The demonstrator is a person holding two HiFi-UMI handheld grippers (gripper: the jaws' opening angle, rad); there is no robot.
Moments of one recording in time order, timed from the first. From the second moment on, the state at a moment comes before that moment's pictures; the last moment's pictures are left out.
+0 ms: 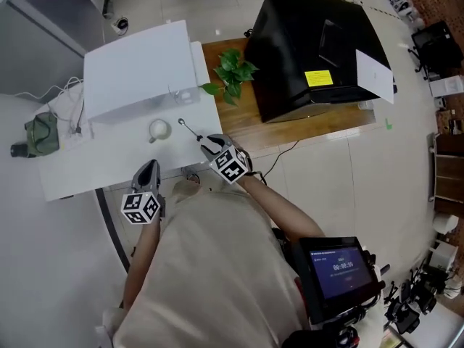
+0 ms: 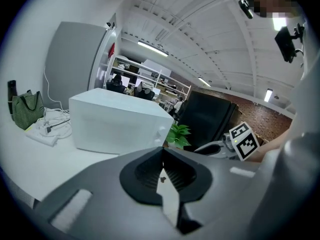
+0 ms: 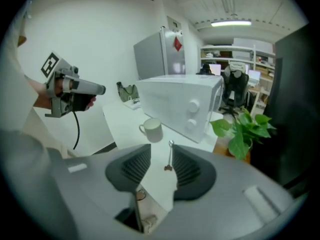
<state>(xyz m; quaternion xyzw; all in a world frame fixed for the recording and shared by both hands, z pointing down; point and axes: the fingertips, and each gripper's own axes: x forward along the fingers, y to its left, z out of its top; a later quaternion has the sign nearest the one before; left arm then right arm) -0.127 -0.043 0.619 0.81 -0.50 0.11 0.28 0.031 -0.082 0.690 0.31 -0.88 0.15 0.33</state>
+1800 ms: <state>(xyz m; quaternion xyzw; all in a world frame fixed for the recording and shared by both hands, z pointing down) -0.172 0.095 0.591 0.78 -0.56 0.07 0.29 0.078 0.057 0.584 0.33 -0.91 0.20 0.15</state>
